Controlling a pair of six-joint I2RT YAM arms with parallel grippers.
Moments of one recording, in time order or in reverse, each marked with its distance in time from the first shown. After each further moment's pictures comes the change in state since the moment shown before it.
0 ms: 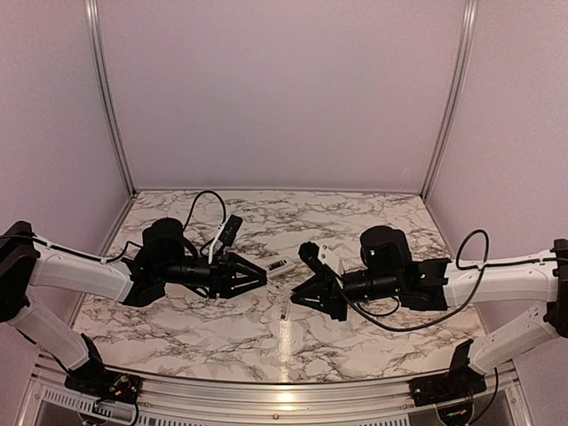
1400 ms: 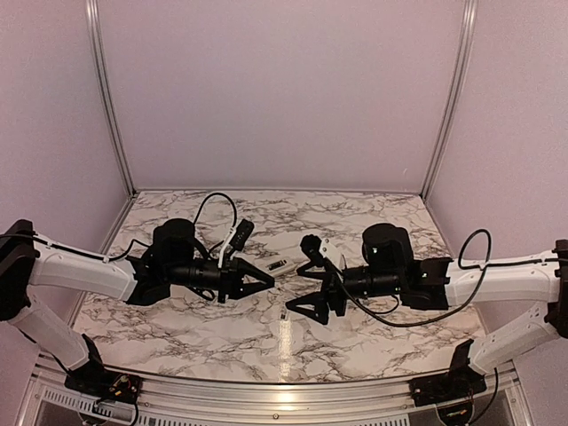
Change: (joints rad) left arm -0.056 0.024 0.063 -0.135 -0.064 0.071; right arm 0.001 -0.007 0.023 -0.027 0.067 -0.006
